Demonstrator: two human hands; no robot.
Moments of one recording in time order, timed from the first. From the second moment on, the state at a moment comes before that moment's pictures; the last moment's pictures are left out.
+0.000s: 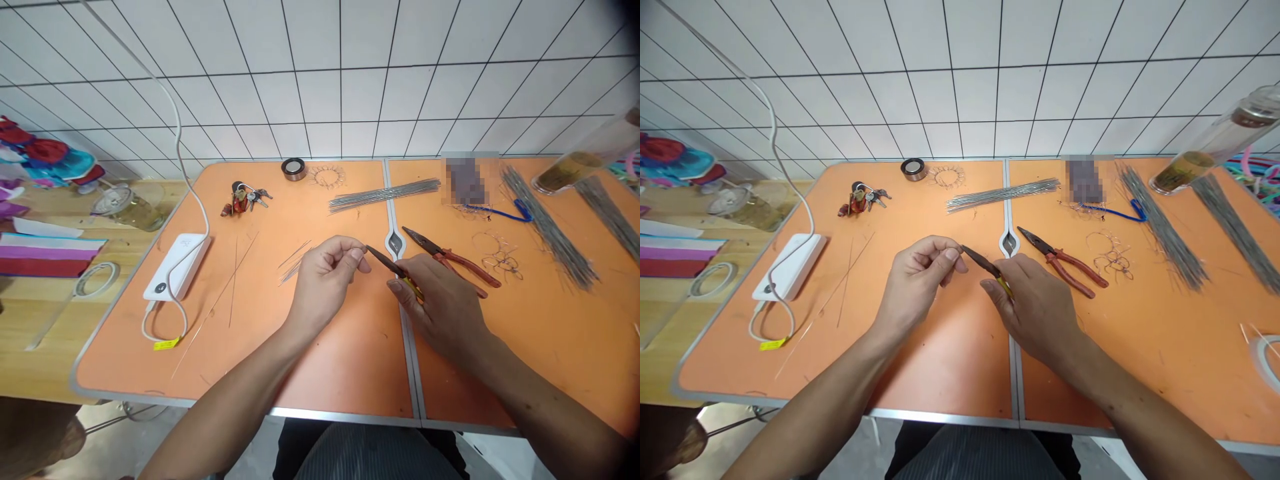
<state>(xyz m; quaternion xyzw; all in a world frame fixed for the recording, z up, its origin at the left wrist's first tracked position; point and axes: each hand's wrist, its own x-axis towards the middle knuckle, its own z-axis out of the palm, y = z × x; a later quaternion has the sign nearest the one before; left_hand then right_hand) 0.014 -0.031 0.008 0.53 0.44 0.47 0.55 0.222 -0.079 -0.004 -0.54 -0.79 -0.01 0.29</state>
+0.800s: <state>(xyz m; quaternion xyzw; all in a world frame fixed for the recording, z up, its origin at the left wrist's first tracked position) 0.014 -0.027 0.003 0.48 0.42 0.46 0.62 0.225 -0.078 -0.005 -0.53 -0.80 -0.02 0.28</state>
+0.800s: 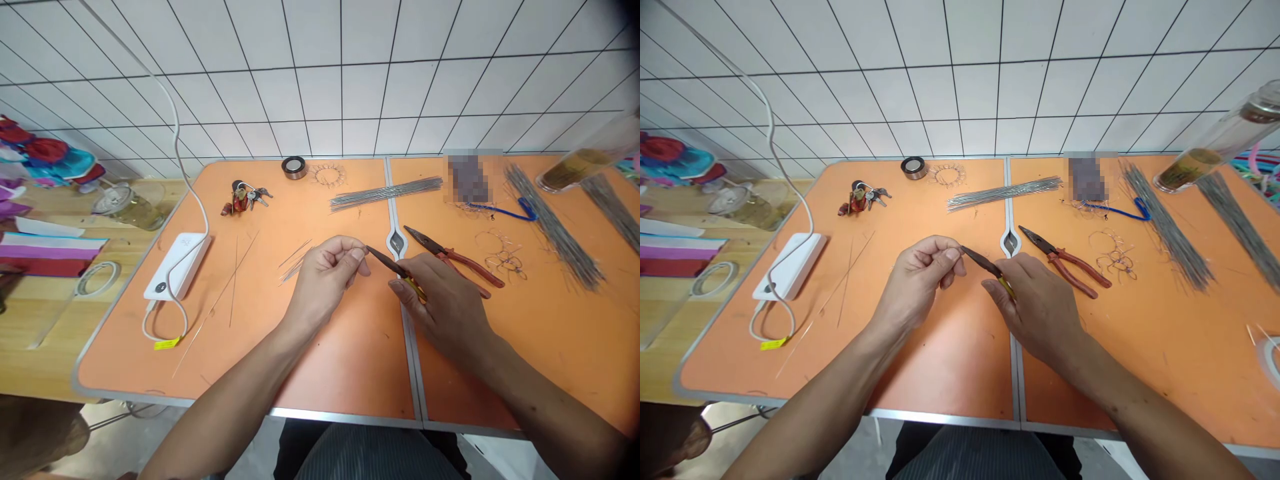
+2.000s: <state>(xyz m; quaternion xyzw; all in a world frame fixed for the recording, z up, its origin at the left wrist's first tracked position) 0.017 -0.036 0.011 0.56 0.47 0.44 0.51 0.222 -0.084 0.005 -0.55 -0.78 -0.02 0.29</state>
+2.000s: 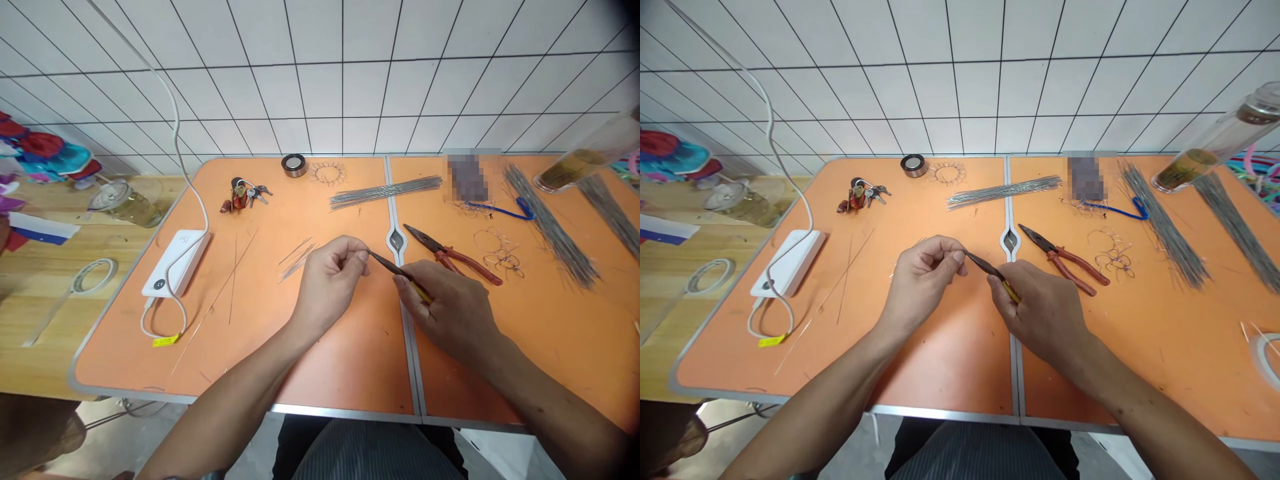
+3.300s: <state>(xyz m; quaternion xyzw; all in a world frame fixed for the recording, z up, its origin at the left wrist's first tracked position) 0.006 -0.023 0.008 0.59 0.52 0.38 0.48 0.238 -0.073 0.005 -0.54 -0.81 -0.09 0.22</state>
